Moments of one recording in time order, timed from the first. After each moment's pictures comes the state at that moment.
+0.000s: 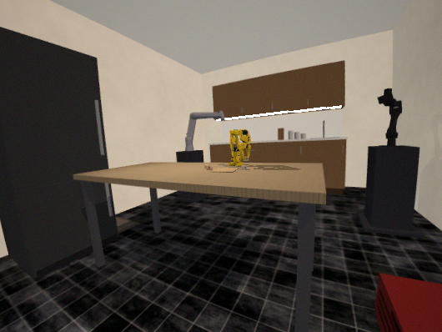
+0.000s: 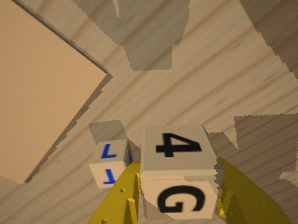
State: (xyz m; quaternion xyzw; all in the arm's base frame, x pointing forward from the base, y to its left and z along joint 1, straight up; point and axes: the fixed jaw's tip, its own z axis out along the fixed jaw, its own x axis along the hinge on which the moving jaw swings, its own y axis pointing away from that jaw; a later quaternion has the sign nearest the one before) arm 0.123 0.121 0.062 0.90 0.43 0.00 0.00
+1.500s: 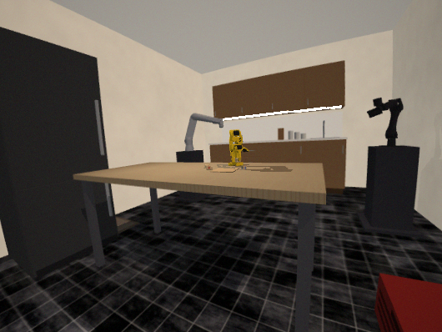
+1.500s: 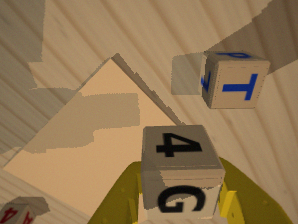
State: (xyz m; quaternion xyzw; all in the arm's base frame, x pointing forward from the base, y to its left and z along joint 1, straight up) arm 0.164 0.089 0.060 0.96 -0.28 0.00 0.00
